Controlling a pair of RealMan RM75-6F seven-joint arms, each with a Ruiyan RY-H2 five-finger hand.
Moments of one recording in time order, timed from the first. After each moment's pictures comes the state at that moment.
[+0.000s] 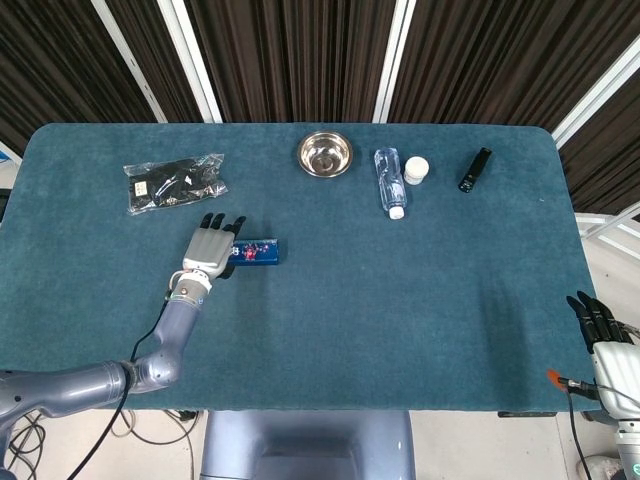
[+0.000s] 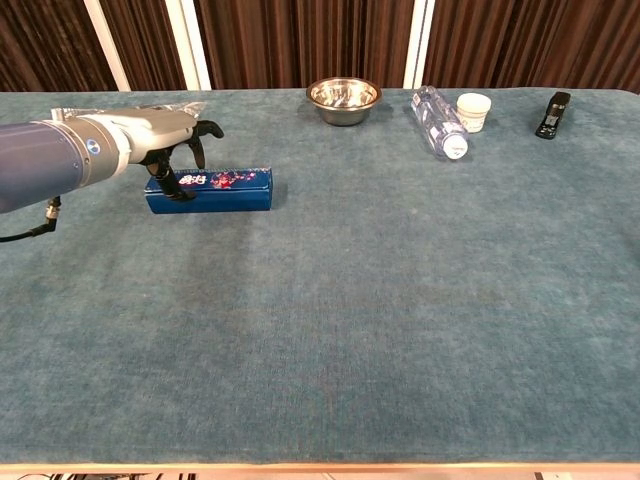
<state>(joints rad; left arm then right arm) -0.94 -1.64 -0.25 -1.32 0.57 0.89 0.73 0.03 -1.05 0.04 -1.62 -1.52 1.49 0.11</state>
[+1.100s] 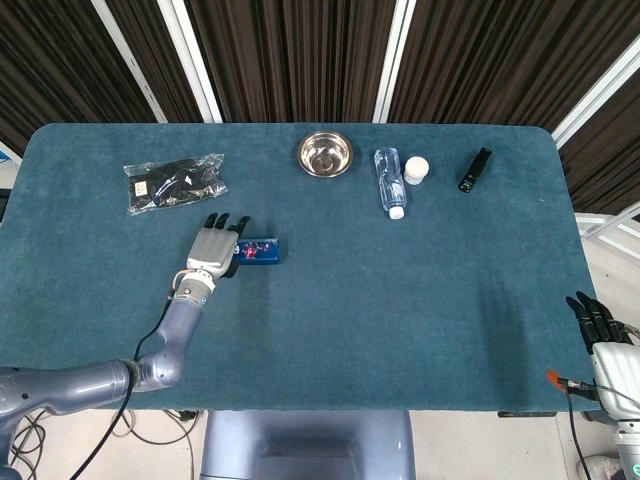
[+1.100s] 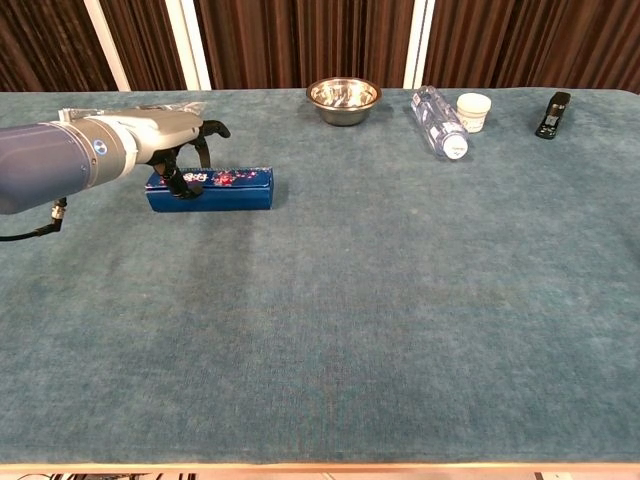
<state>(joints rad) -0.97 -1.65 -0.23 -1.30 0.58 0.90 0.68 0.03 -1.05 0.04 -1.62 -1.52 1.49 0.11</state>
